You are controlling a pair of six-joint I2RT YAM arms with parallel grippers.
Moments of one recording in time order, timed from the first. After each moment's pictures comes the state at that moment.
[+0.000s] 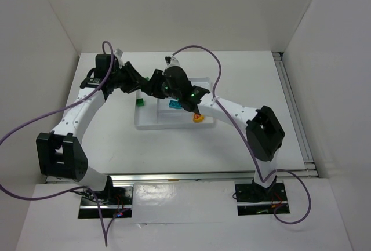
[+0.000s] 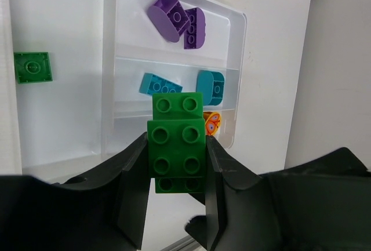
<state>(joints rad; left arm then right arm) -0.10 1.49 1.28 -0.45 0.38 -0.69 0.84 1.85 1.52 0.05 0.00 0.85</state>
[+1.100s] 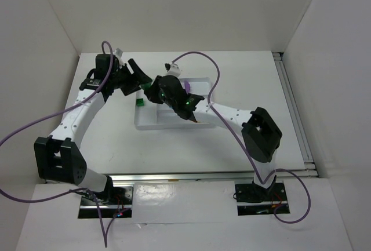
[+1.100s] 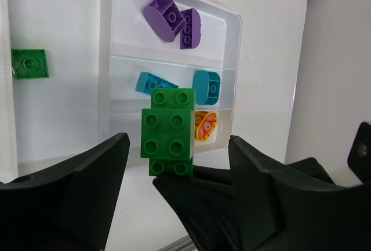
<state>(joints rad) -0.12 1.45 1.28 -0.46 0.34 -0.71 0.91 1.87 1.46 0.10 0.23 0.85</state>
